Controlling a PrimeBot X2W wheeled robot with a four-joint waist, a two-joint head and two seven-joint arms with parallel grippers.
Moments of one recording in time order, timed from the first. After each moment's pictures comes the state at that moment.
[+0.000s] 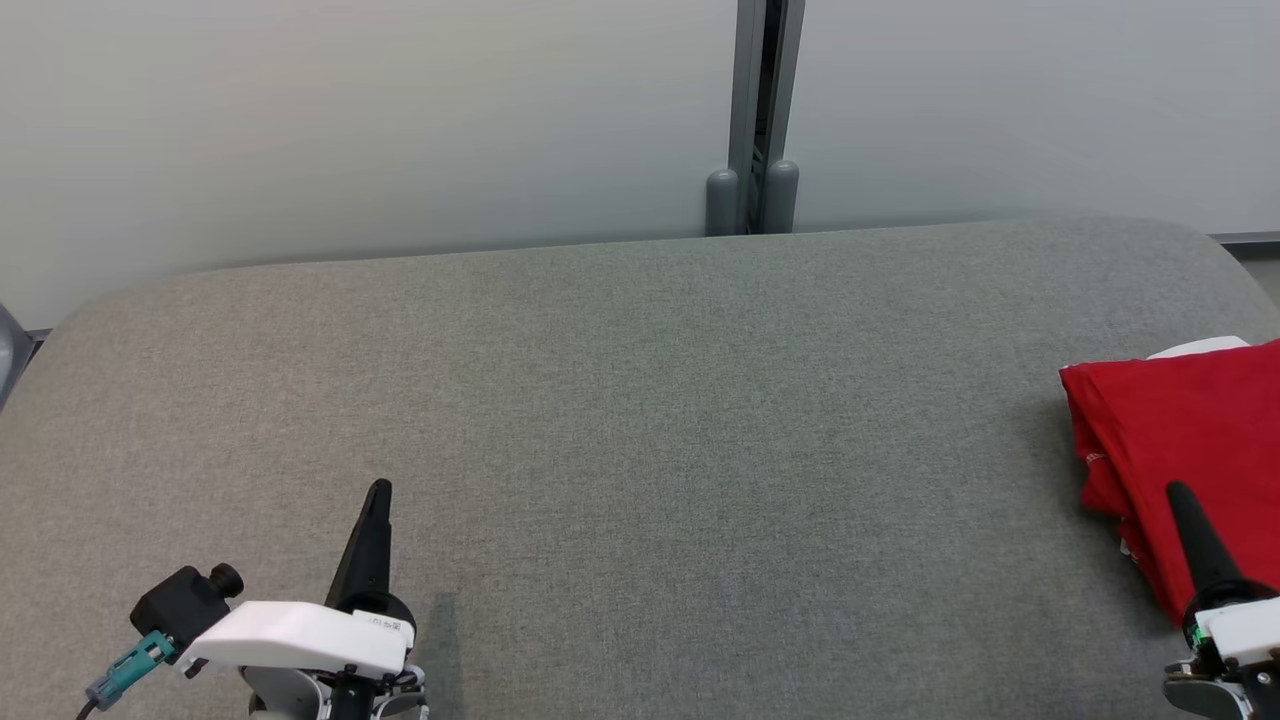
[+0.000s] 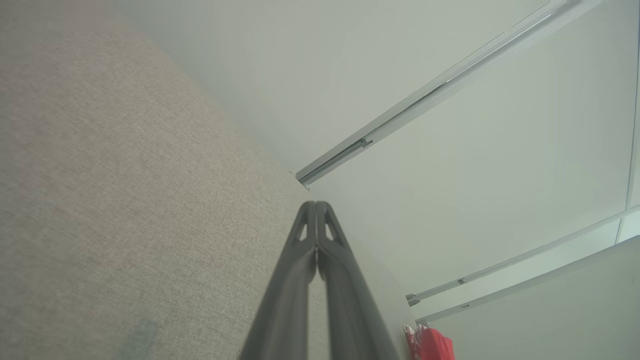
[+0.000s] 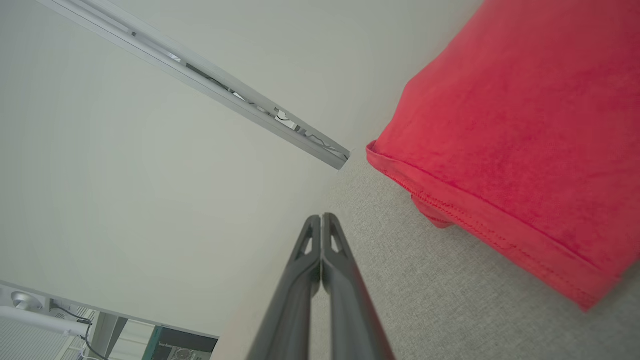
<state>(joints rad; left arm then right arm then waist) -0.07 0.15 -0.24 0.20 -1.19 0.03 -0.14 -0.06 -0.05 -0.28 0.19 1.03 0.13 0.23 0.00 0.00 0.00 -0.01</state>
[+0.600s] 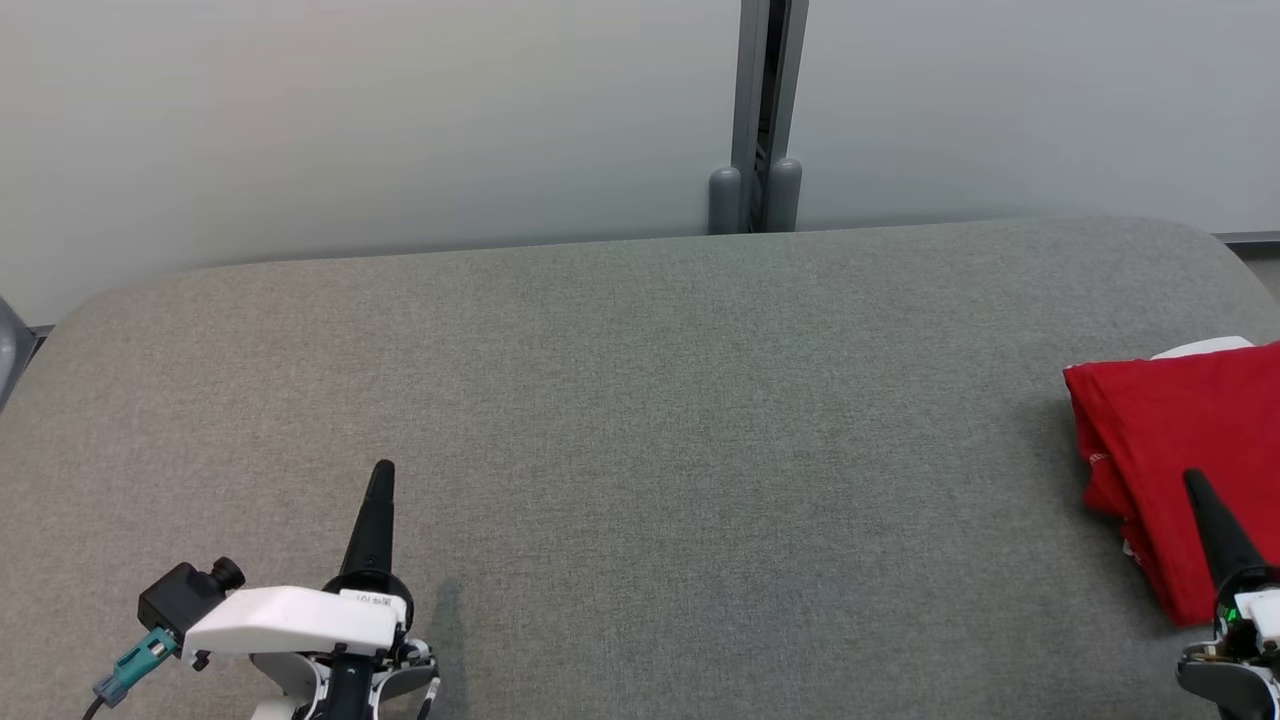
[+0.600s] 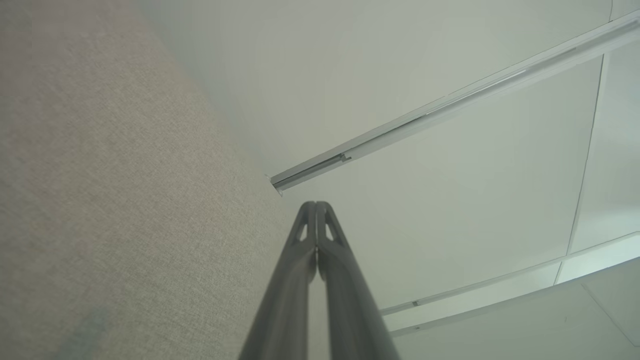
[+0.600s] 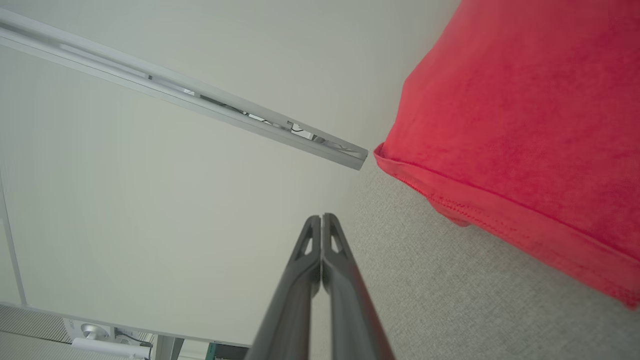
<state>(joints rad) -0.11 0.11 -0.23 0.24 -1.34 -0.03 -0.14 -0.10 -0.06 -0.33 0.24 1.20 0.13 0.28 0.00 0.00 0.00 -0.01</state>
